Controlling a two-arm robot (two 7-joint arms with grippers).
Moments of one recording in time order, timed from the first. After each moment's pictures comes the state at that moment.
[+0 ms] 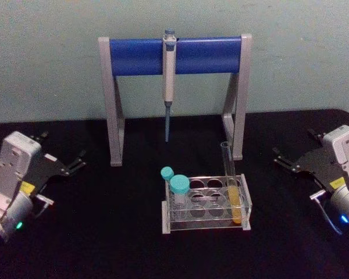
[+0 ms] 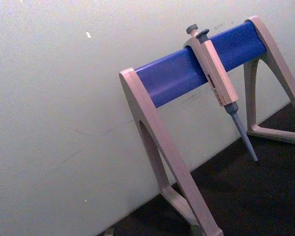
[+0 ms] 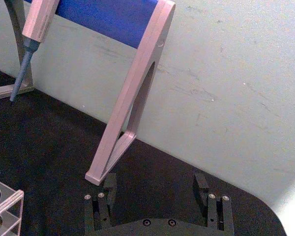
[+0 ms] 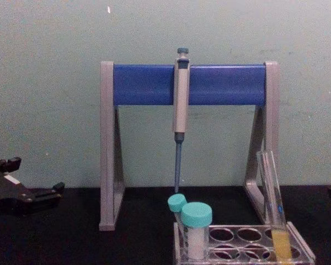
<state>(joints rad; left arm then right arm) -0.20 0.60 0.45 -1.41 -0.25 -0.12 0.03 0.20 0.60 -0.45 -1.41 0.25 -0.12 -0.03</state>
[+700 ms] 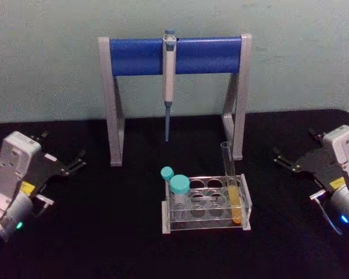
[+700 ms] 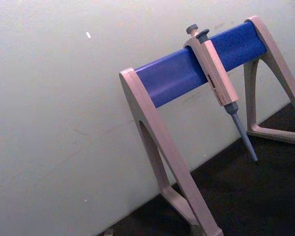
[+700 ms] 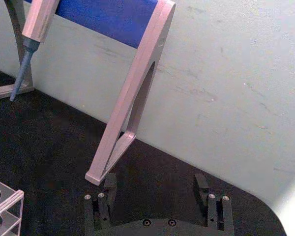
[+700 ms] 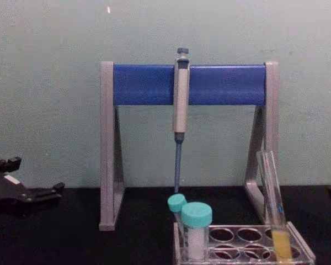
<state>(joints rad) -0.20 0.60 0.45 -1.41 -0.25 -0.12 0.03 0.20 0.60 -0.45 -1.41 0.25 -0.12 -0.03</state>
